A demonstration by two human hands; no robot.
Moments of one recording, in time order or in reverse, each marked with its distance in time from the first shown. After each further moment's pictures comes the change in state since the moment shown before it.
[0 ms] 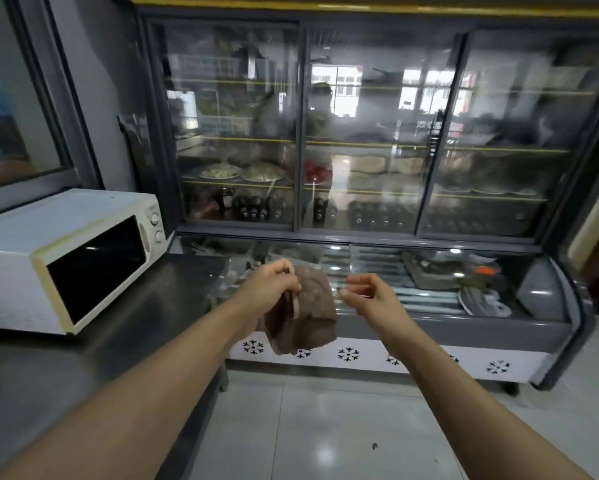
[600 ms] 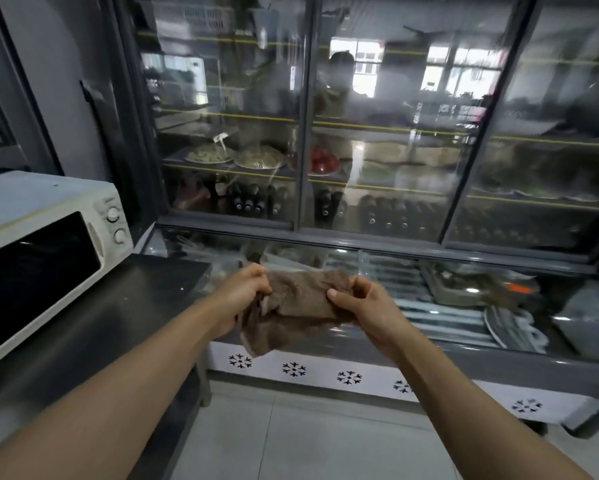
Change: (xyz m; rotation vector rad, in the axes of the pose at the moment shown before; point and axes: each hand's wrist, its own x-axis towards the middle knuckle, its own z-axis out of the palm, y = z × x) left_hand 0.231 -0.060 -0.021 -0.098 0.087 -0.201; right_hand 0.223 0.044 -0.017 0.202 -0.158 0.072
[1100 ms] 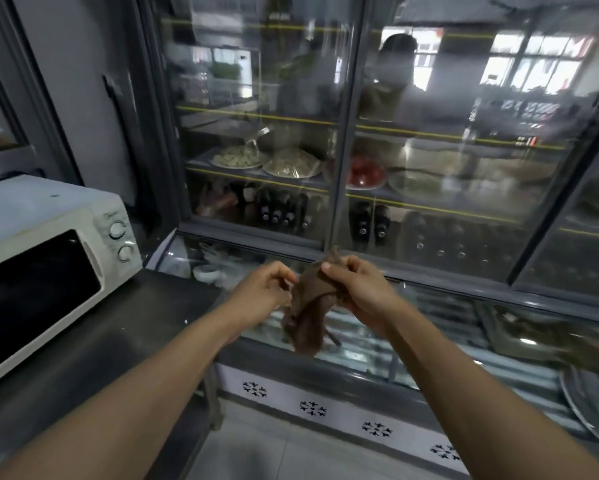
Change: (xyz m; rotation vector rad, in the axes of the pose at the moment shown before) left_hand 0.152 0.032 -0.022 0.248 0.115 0.163; right_hand 0.211 -0.037 0.019 0.033 -0.194 0.043
